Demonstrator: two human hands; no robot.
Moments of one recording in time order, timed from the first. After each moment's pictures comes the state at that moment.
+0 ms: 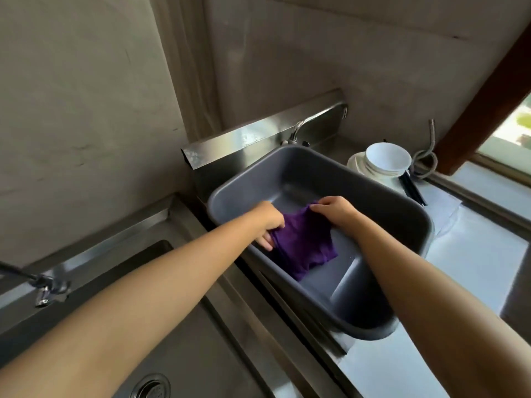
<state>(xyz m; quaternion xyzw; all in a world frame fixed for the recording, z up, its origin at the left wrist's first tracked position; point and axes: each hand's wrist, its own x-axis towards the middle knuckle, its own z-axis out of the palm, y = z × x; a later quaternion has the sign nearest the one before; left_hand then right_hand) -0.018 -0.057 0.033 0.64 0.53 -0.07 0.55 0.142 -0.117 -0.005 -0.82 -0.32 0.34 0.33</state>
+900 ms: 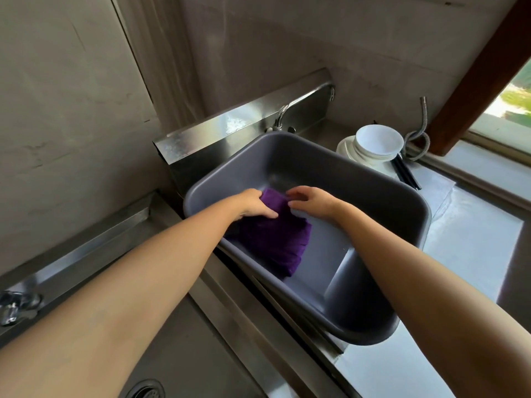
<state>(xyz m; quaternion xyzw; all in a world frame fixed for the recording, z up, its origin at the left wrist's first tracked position) 0.003 0.002 -0.017 0.76 0.42 -0.05 0.49 0.150 -0.101 -0.020 -0.77 -0.47 0.36 0.24</state>
